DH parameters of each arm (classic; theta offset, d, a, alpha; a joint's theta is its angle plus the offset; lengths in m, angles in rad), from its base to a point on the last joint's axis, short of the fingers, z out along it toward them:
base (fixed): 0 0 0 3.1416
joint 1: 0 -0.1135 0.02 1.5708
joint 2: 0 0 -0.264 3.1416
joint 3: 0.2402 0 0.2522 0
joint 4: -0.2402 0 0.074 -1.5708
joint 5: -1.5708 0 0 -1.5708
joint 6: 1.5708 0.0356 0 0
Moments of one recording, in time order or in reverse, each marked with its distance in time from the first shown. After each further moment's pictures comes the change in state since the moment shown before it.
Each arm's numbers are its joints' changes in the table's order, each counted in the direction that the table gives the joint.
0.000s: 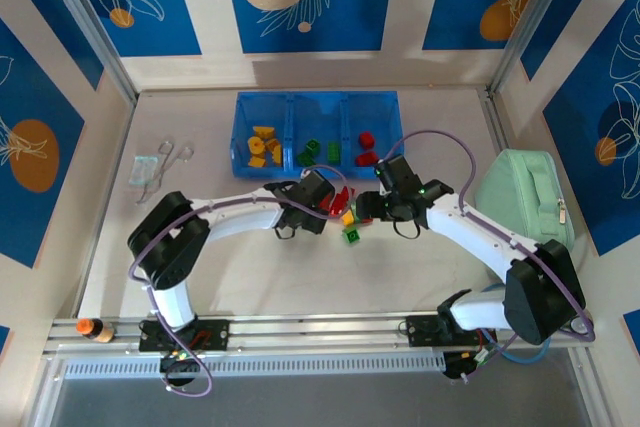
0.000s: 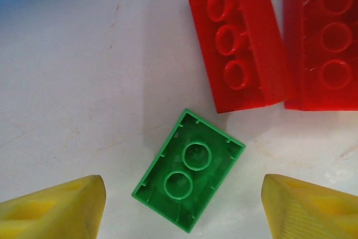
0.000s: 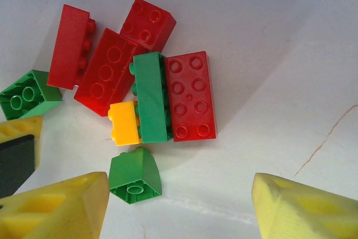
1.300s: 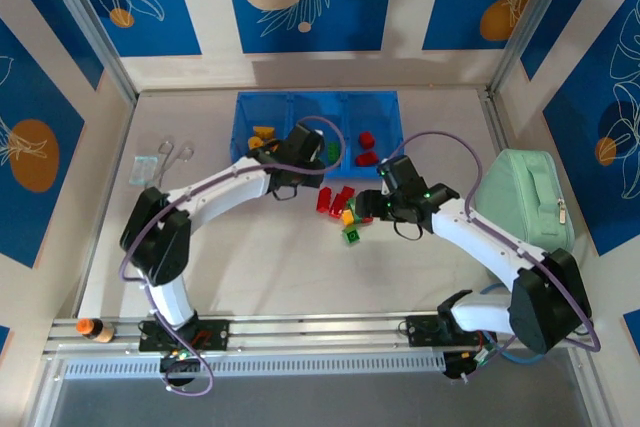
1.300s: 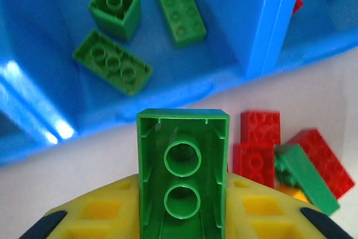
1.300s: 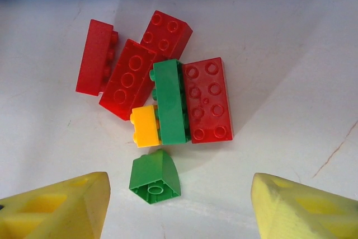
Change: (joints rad) left arm -0.144 0.005 0.289 -0.030 -0.118 0.029; right arm 0.007 -0.059 -0.028 0.036 0.039 0.040
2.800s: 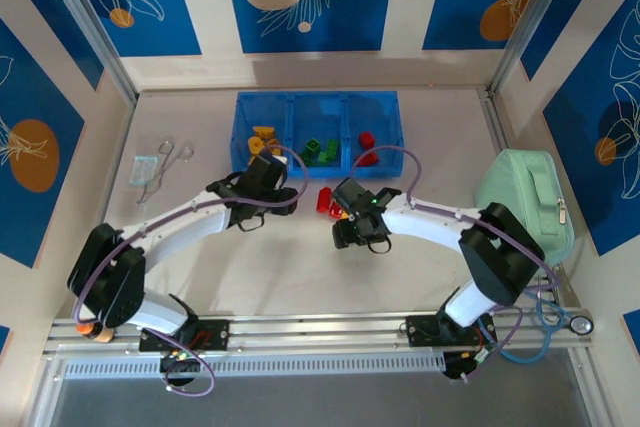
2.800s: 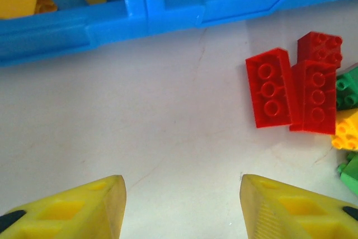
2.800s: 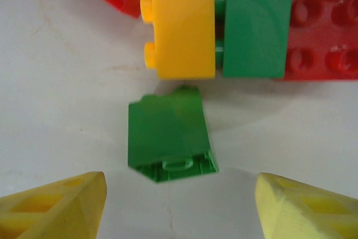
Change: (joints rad) left arm -0.040 -0.368 -0.483 0.106 -0.010 -0.045; right arm -0.257 0.338 0.088 -0.087 -0.112 0.043
